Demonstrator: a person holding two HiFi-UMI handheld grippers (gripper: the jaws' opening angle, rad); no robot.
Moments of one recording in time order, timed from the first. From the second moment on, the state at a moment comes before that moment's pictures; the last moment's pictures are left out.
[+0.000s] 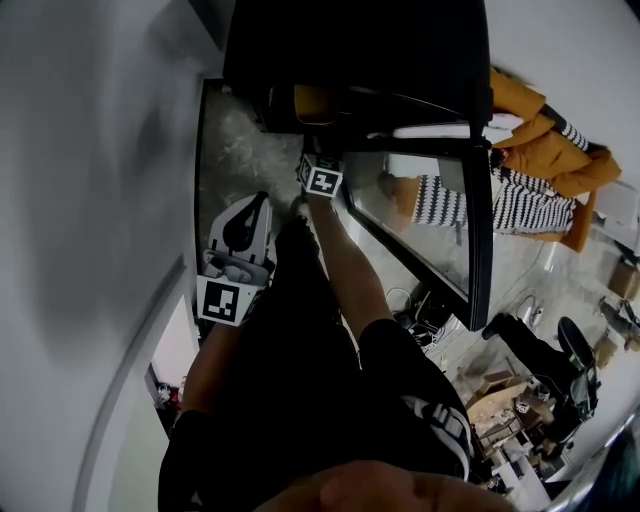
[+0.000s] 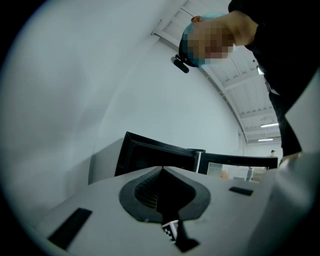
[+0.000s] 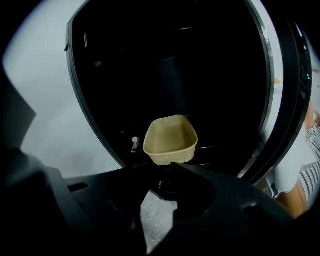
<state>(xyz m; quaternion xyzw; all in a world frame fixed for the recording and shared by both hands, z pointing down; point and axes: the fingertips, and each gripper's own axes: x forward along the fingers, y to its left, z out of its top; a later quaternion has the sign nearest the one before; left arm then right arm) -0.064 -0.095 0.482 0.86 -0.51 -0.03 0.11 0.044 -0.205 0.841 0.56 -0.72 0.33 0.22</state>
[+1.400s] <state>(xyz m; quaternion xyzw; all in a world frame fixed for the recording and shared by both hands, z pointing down) -0.055 -0.141 0.497 0.82 -0.55 -0.02 0.11 0.041 -0.279 0.857 0.54 -0.74 0.33 0.22</state>
